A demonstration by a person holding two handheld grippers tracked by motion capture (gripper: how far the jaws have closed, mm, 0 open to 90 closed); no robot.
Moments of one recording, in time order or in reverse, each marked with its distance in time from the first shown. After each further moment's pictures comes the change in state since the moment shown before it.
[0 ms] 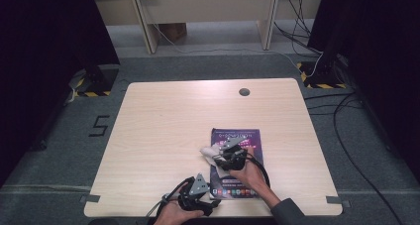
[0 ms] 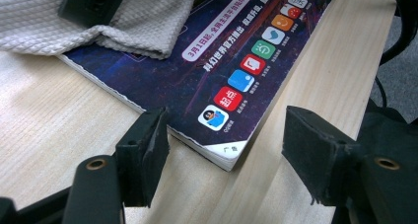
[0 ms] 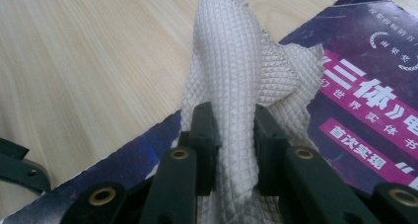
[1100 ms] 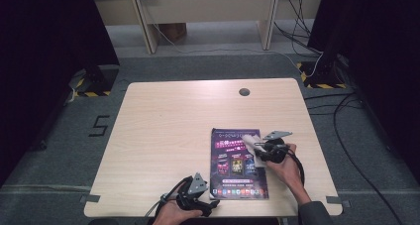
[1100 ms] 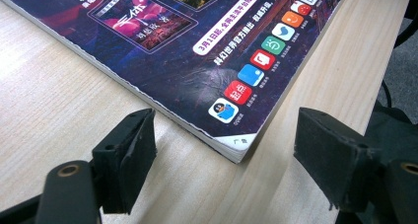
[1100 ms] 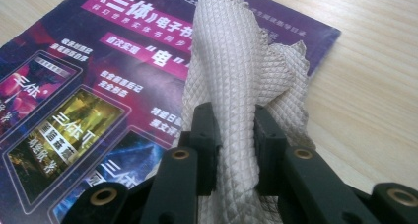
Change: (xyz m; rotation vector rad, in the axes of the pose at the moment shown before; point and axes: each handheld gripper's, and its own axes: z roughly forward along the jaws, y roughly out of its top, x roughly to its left) left arm 0.002 -0.001 -0.003 0.007 0.014 -0.016; right arm -0.080 -0.059 -0.068 -0.020 -0.213 0.221
